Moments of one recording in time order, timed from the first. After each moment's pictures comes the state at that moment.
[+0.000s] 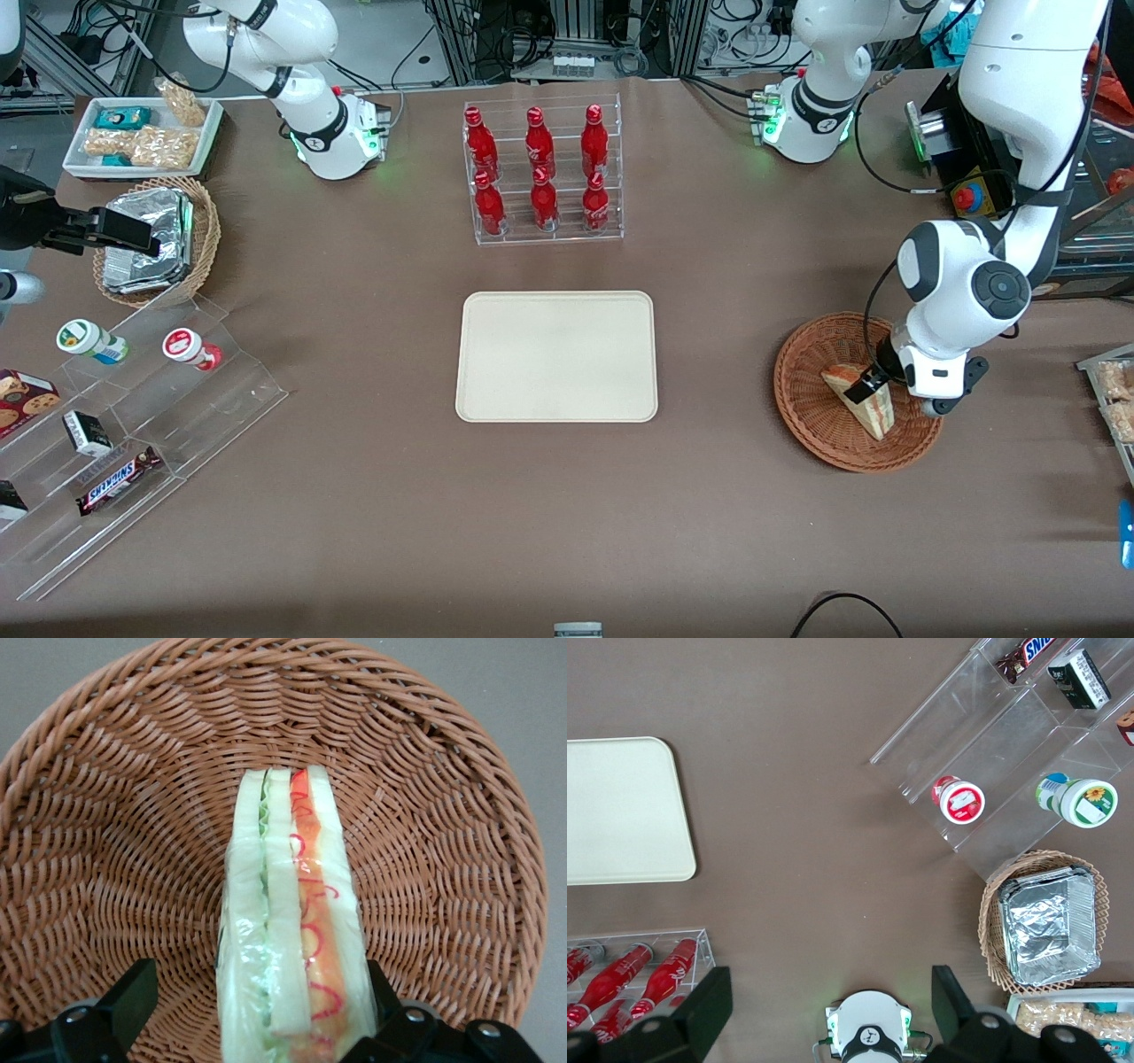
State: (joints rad) arm 0.13 0.36 -0.15 -2.14 0.04 2.54 -0.74
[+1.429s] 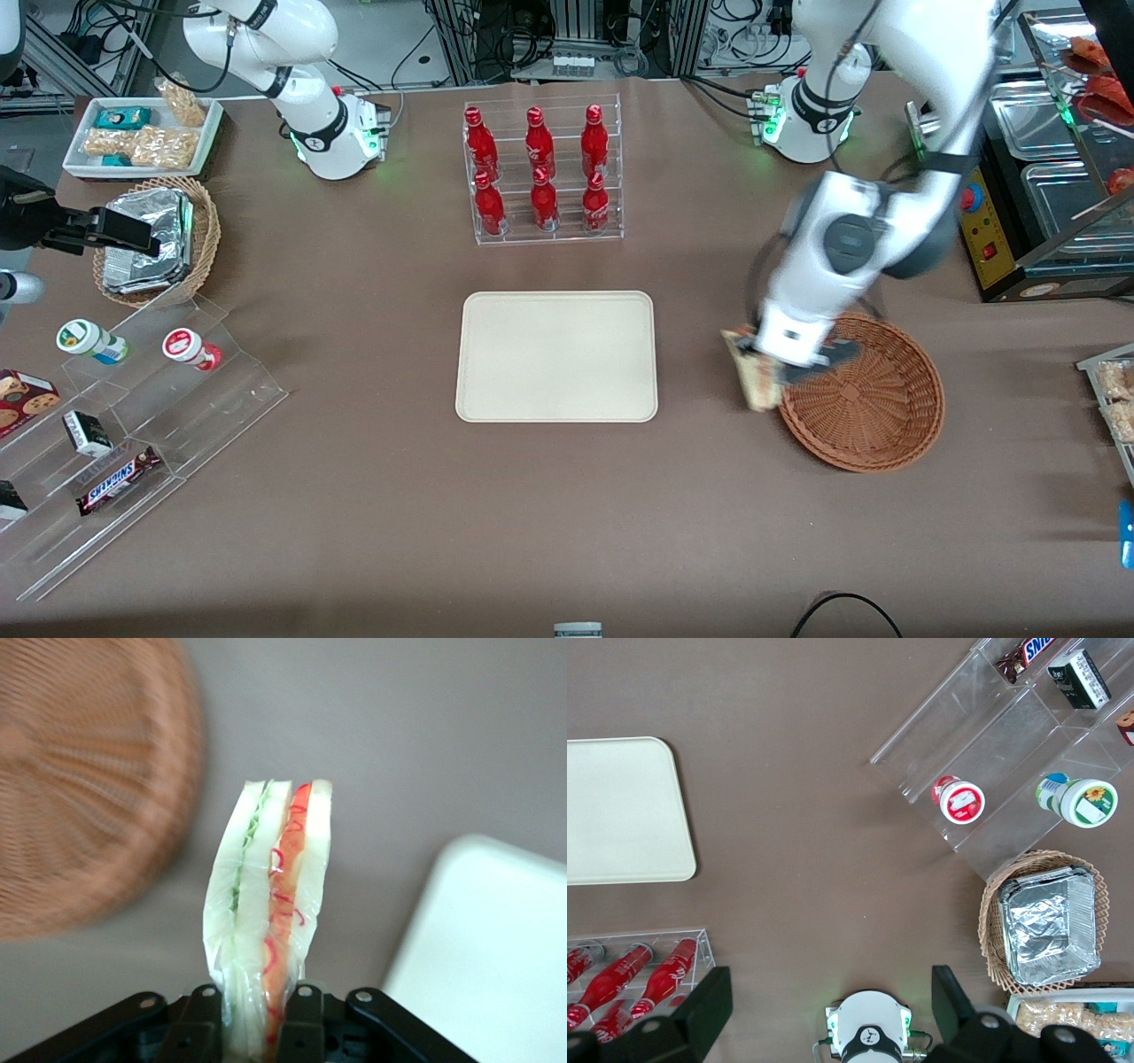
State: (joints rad) arm -0.29 0.25 -0.18 -2.06 0.04 2.32 -0.77
